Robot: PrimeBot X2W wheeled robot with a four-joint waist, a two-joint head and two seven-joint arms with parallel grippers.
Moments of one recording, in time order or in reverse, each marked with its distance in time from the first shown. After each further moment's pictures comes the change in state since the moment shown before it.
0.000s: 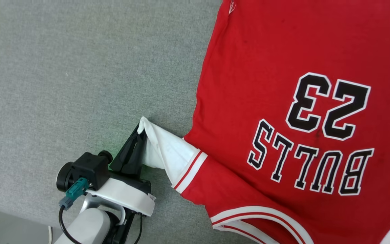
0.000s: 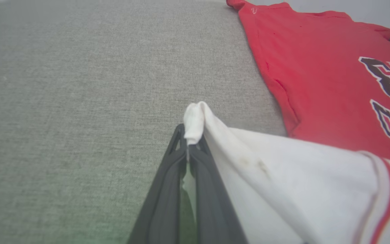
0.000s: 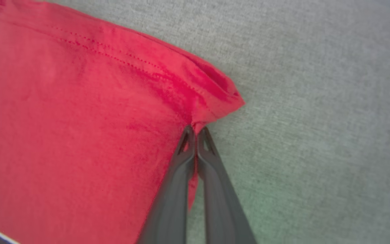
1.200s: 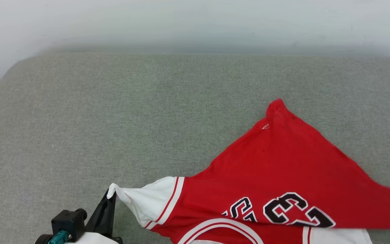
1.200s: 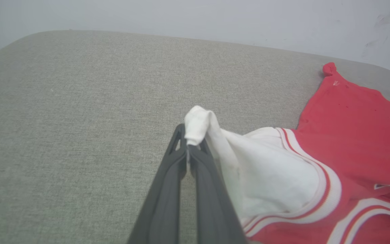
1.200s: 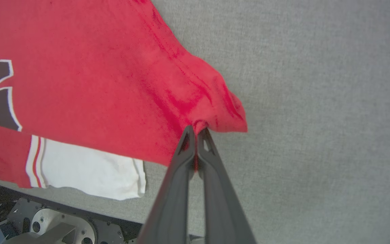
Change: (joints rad) left arm 0.296 0.065 0.063 0.031 -0.069 0.075 0.007; right arm 1.084 -0.209 -0.144 -0.431 0.333 0.000 -0.390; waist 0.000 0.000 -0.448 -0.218
